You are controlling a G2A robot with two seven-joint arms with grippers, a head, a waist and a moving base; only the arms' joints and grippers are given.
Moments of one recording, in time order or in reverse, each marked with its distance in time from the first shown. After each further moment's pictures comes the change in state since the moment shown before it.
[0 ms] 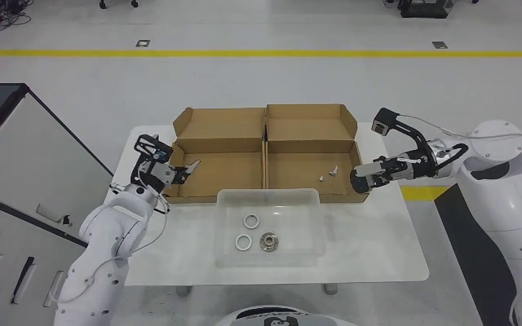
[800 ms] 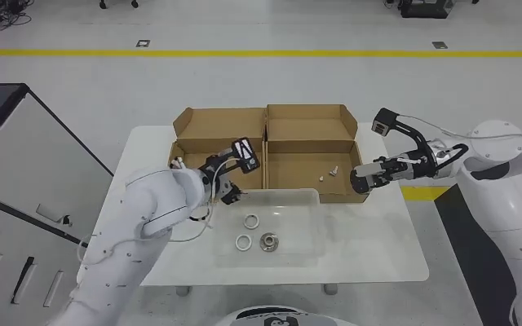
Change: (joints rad) left arm -0.428 -0.011 0.427 -0.081 -0.334 -0.222 -0.899; right arm 0.000 0.000 0.000 0.000 0.000 0.000 0.000
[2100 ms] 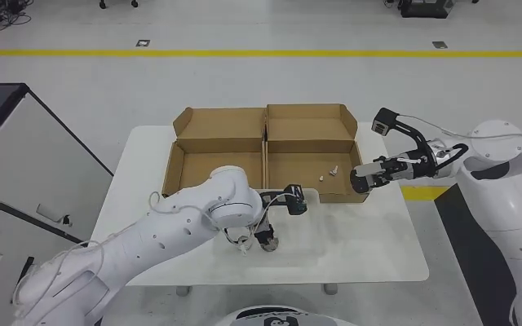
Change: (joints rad) left arm -0.418 0.014 0.627 0.268 -0.386 0.227 -0.158; right arm 0.000 0.000 0.000 0.000 0.000 0.000 0.000
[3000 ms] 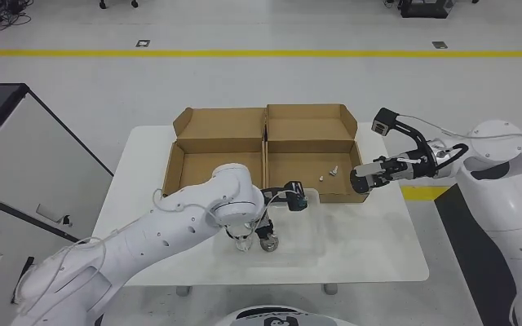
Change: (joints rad) left arm -0.041 -0.026 0.033 0.037 -0.005 0.011 -0.023; right arm 0.000 0.000 0.000 0.000 0.000 0.000 0.000
